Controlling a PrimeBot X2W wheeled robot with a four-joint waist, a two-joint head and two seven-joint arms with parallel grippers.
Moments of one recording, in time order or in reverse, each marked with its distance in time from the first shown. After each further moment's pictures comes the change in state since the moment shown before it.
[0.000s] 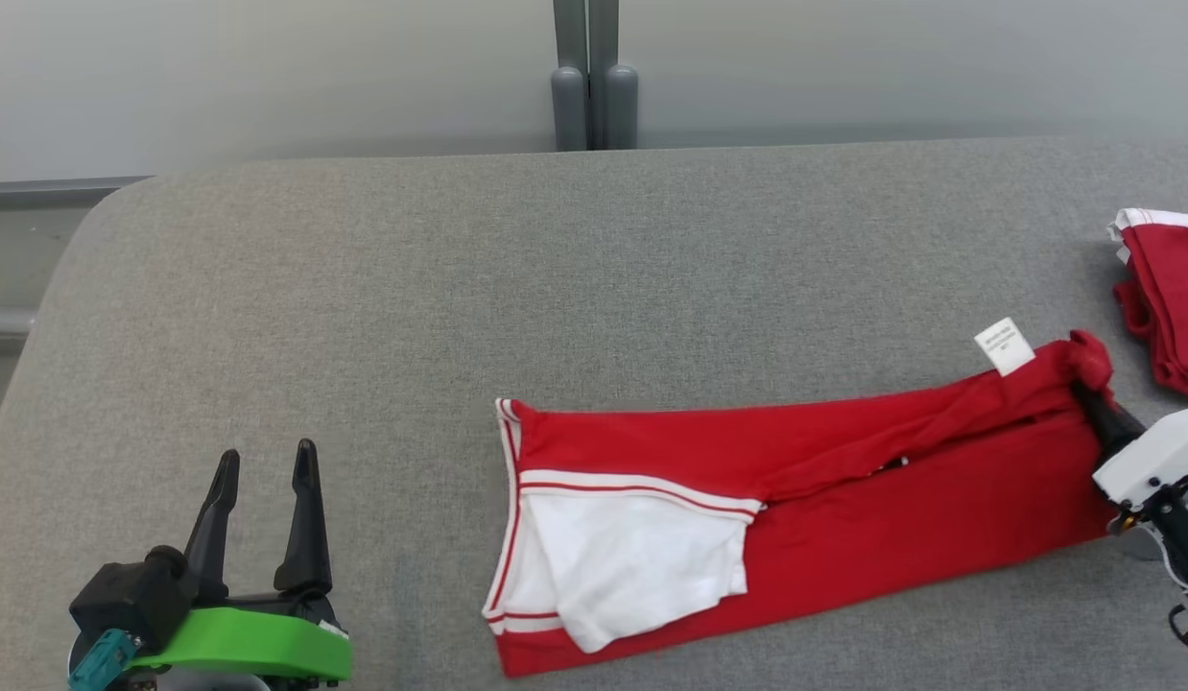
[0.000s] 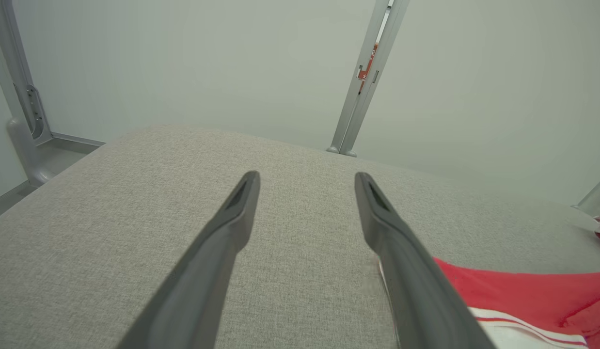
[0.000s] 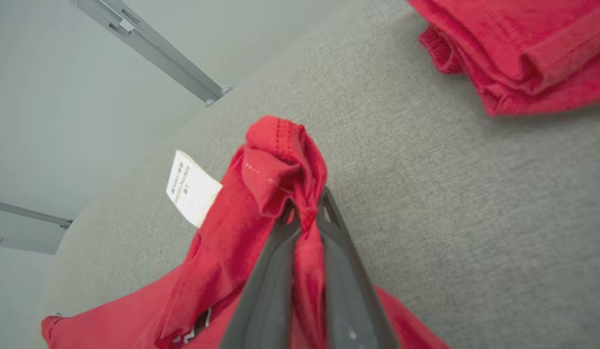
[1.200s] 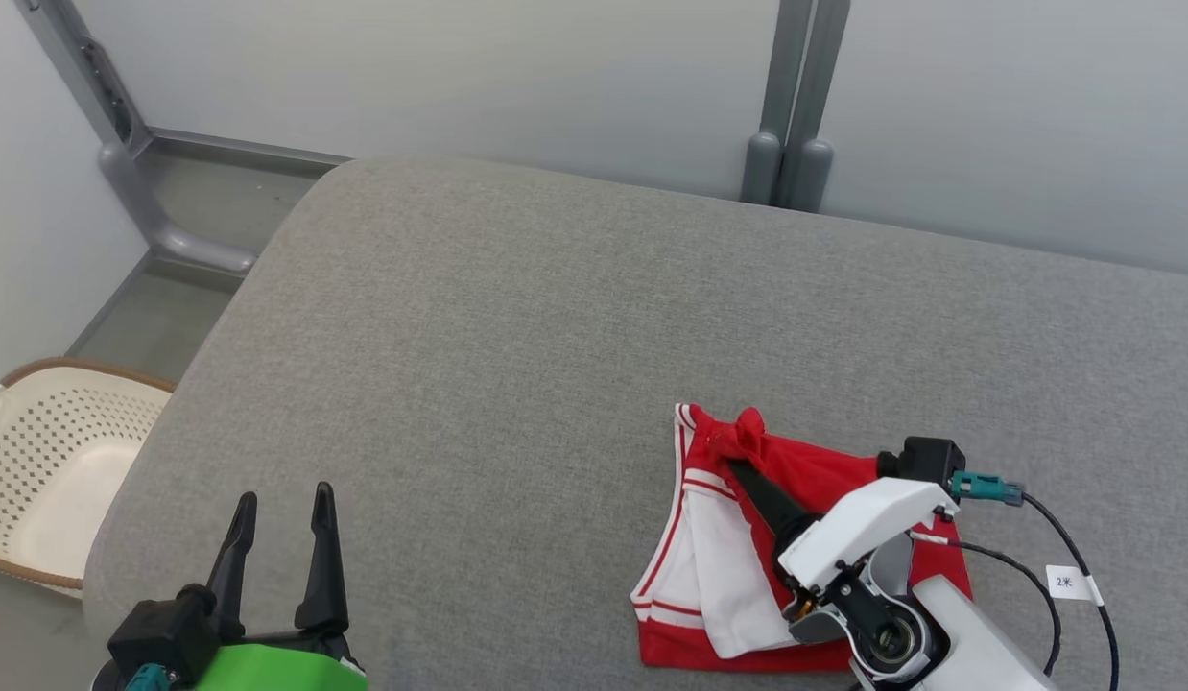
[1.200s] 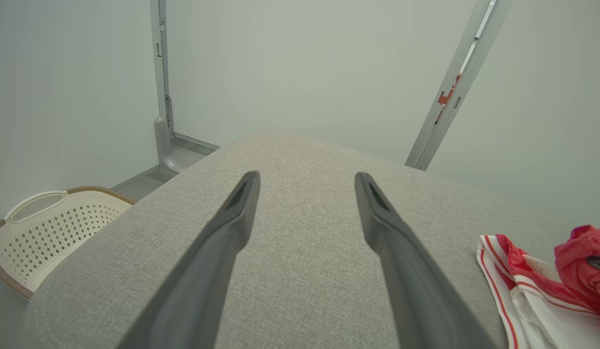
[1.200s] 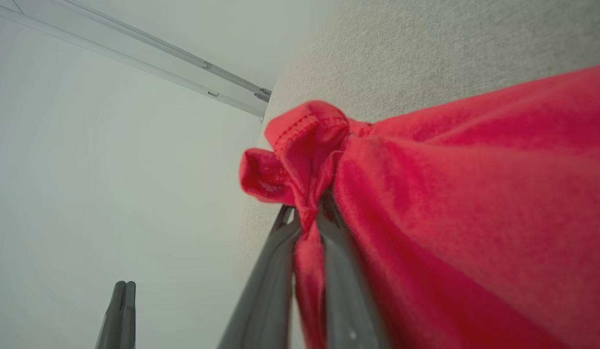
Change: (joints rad) left arm 0.060 -0.118 0.101 0.068 0.165 -0.090 0.000; right arm 0.113 0.470 0.015 -0.183 -0.074 0.000 0.072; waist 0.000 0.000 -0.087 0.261
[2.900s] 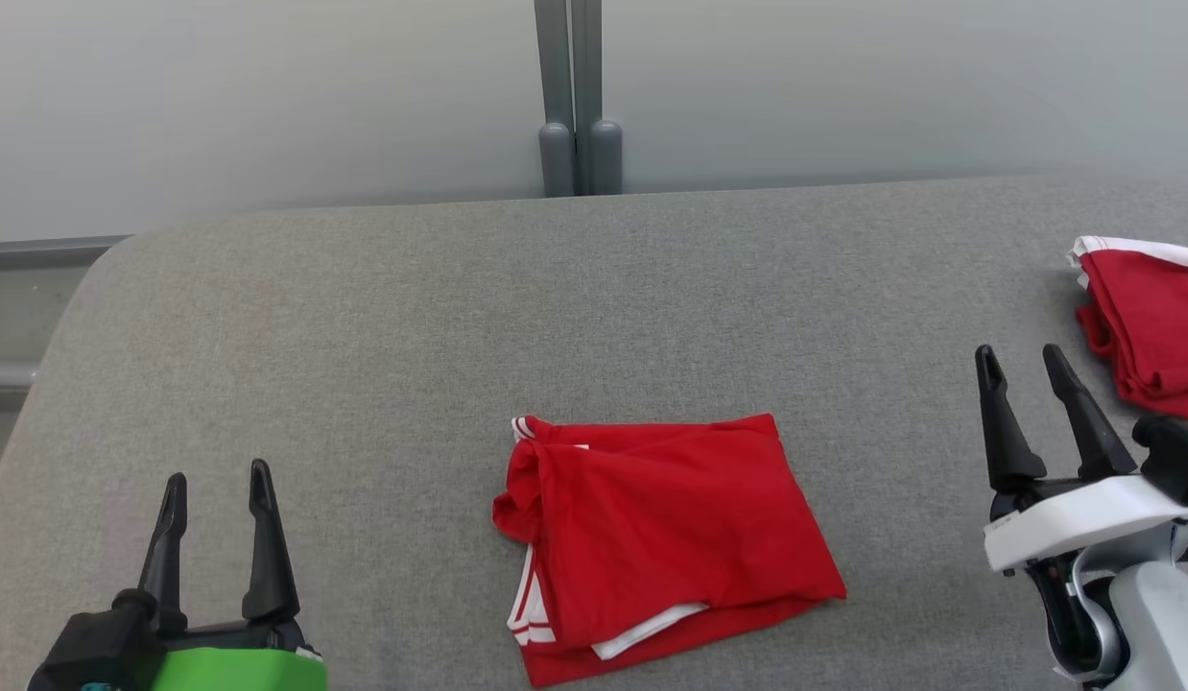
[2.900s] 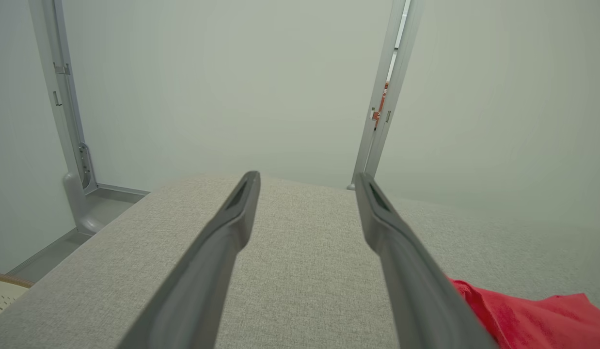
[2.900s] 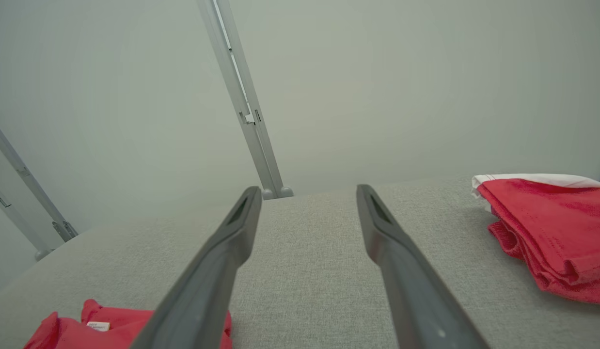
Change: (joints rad) left arm 0.023 -0.088 0.177 -0.097 0.140 -0.055 0.000; right arm 0.128 -0.196 -0.311 -0.234 -0.688 0.000 -0.337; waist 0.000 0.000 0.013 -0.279
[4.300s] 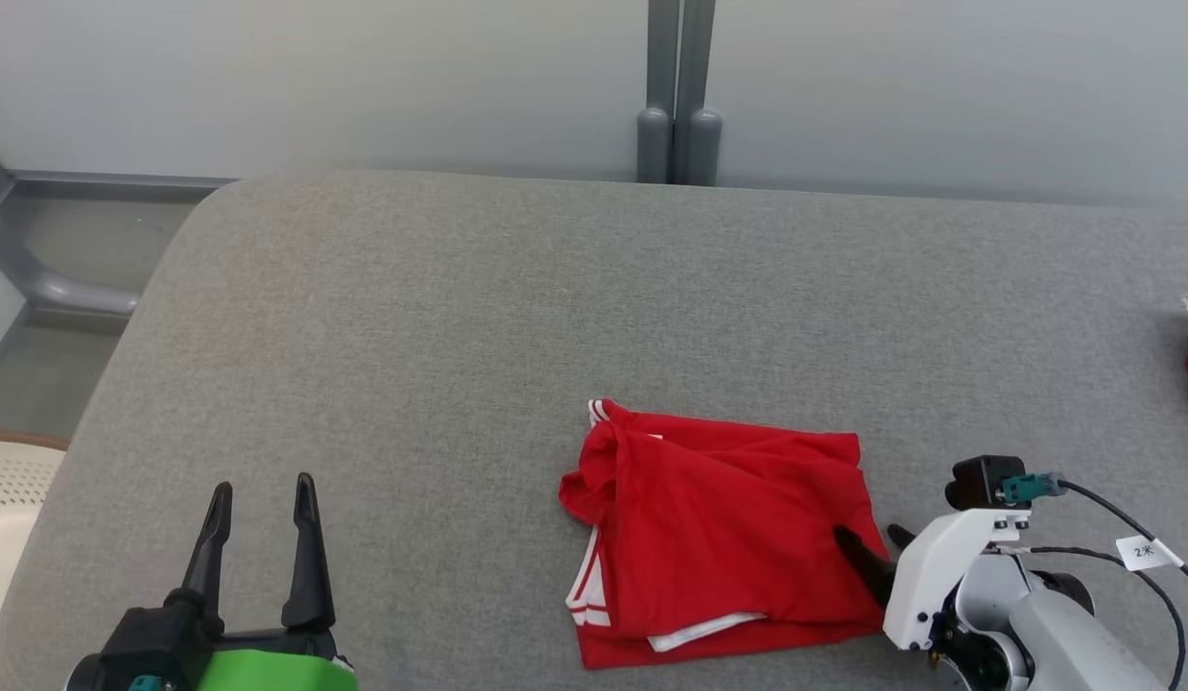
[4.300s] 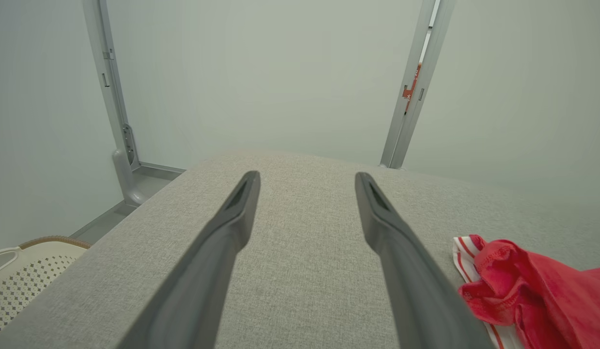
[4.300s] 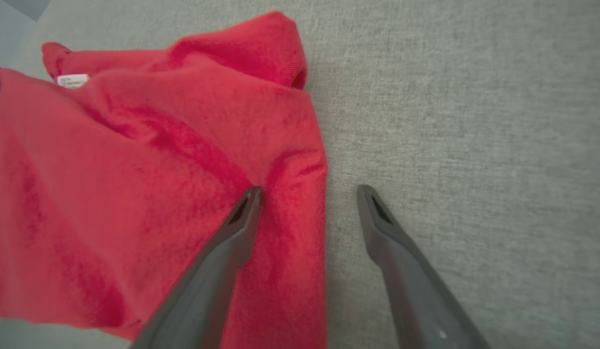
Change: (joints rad) left arm -0.006 -0.036 -0.012 0.059 0.079 -0.041 0.000; right arm -0.109 0.044 0.241 0.362 0.145 0.000 0.491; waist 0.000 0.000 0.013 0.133
